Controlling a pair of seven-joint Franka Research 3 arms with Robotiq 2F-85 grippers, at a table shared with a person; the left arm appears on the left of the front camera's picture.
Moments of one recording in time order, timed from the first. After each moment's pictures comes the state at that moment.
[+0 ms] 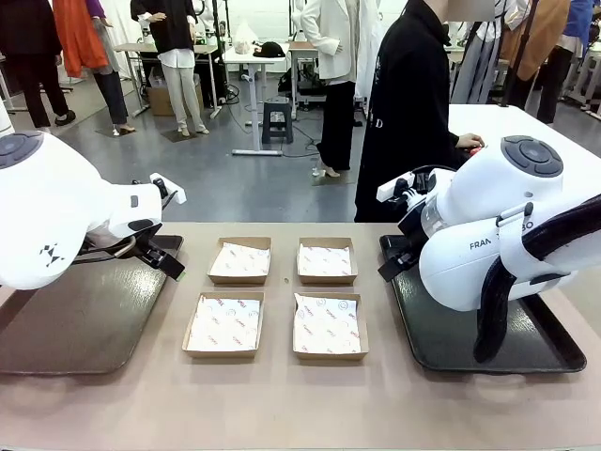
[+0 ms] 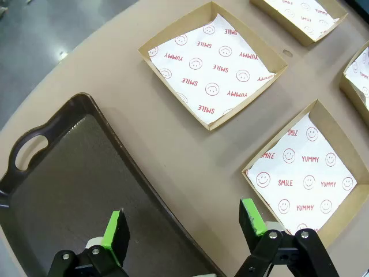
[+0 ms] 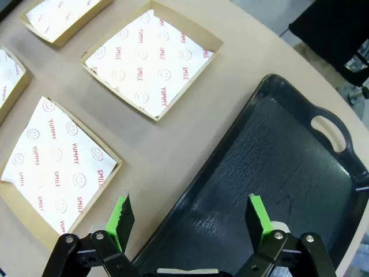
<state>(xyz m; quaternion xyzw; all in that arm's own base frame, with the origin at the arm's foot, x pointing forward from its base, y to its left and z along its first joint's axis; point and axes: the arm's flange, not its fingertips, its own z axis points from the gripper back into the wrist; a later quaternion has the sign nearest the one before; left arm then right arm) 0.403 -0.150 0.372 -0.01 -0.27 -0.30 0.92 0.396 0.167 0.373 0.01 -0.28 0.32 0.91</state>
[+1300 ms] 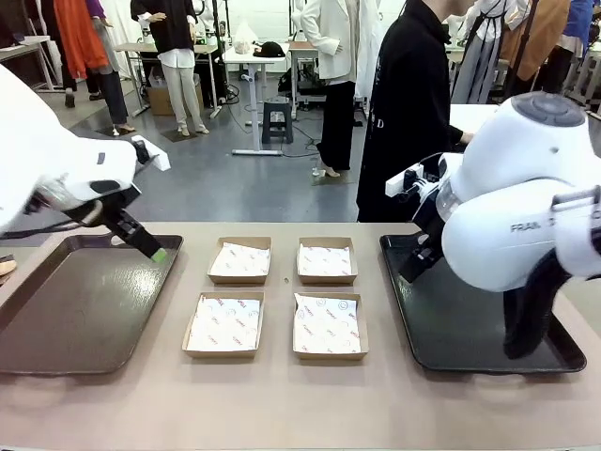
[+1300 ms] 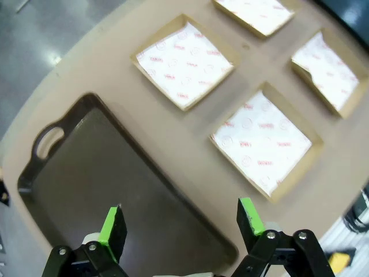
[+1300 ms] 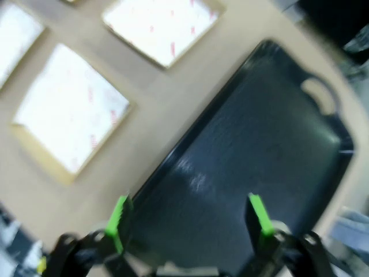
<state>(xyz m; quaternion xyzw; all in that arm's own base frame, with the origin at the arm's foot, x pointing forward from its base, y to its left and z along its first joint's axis) 0.352 -0.140 0.470 -0.01 -0.24 -0.35 0.90 0.358 0.158 0.426 -0.03 -0.20 0.35 0.92</state>
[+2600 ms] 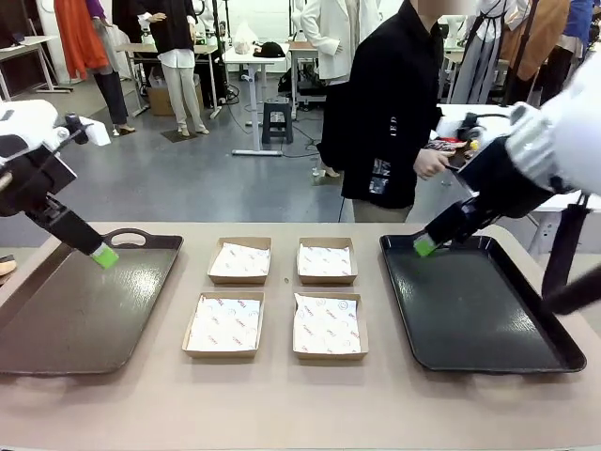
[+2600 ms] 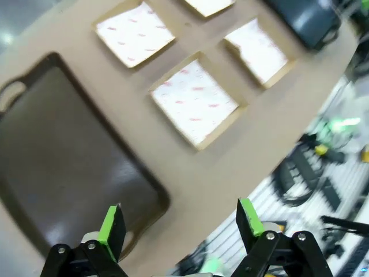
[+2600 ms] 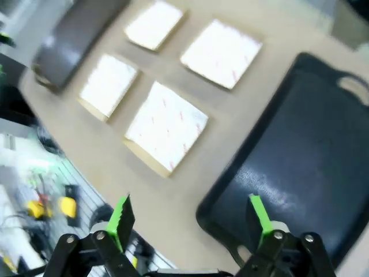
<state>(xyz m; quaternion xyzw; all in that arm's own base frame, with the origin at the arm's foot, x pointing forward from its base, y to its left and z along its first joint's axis) 0.301 -0.091 0.515 -0.16 -0.18 -0.31 0.92 0.329 0.091 0.498 0.22 -0.21 0.26 0.91</state>
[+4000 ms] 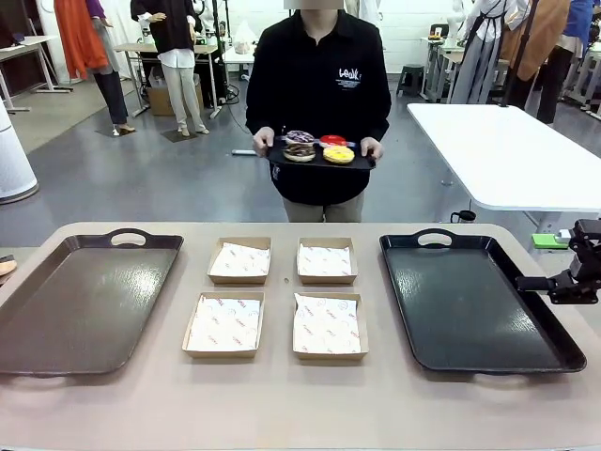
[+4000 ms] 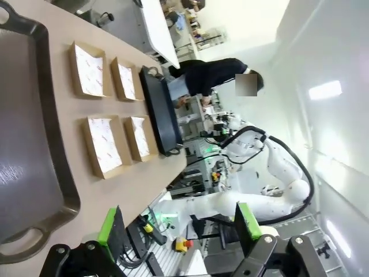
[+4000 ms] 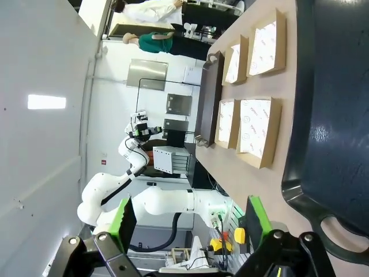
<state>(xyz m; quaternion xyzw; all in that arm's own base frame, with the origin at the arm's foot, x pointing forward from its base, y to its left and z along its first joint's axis) 0.280 0.132 0.428 -0.61 -0.19 -0.02 0.77 0.314 -0.096 0.368 0.64 -0.12 -0.01 0.76</state>
